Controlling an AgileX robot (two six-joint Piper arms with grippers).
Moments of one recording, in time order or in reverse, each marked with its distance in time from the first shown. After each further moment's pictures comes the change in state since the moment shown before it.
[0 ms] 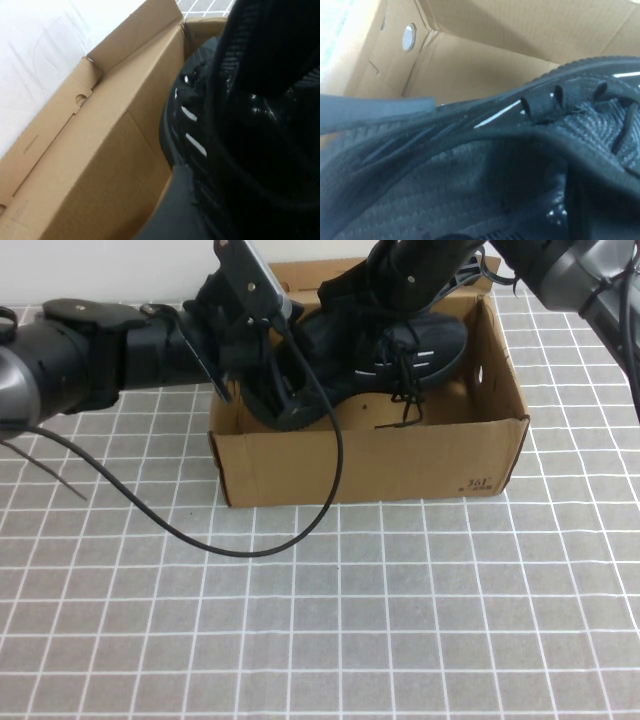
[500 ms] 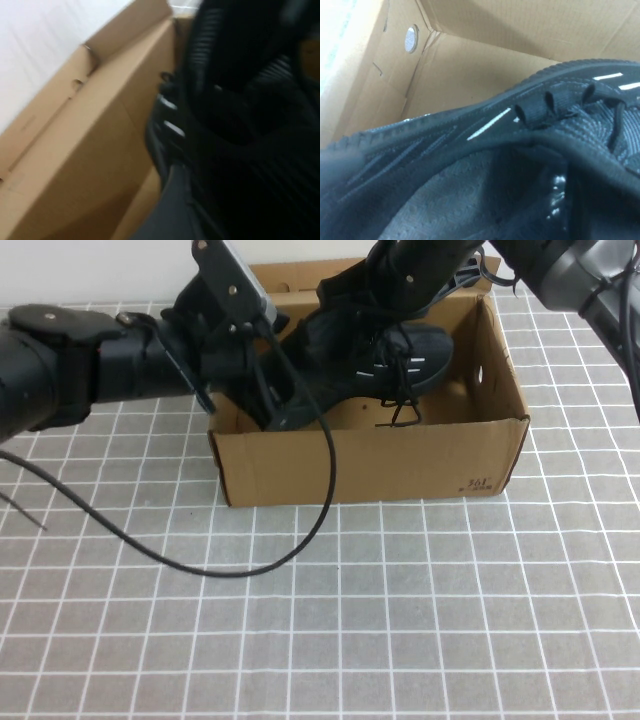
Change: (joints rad) right arm 0.000 0.000 0.000 0.000 0.002 0.022; left arm 0.000 -0.121 0.116 0.050 -0.009 -0.100
